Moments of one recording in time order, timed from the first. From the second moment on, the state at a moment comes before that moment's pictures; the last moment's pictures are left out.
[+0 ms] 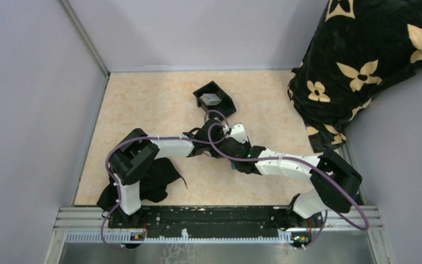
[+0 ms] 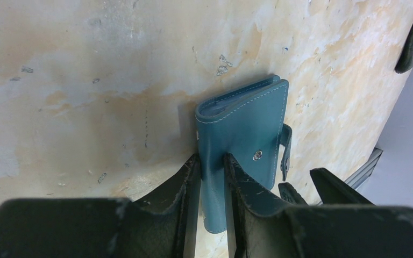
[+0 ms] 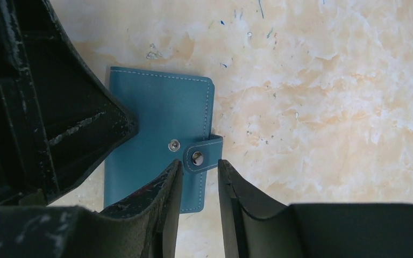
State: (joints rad) left arm -0.84 1.90 1.04 0.03 0.09 -1.04; right arm 0.96 1.42 0.77 -0.39 0.69 0.44
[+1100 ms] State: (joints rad) left arm -0.82 1.90 1.03 0.05 0.12 -1.04; right arm 0.96 1.49 0.79 -0.36 0.69 0.46
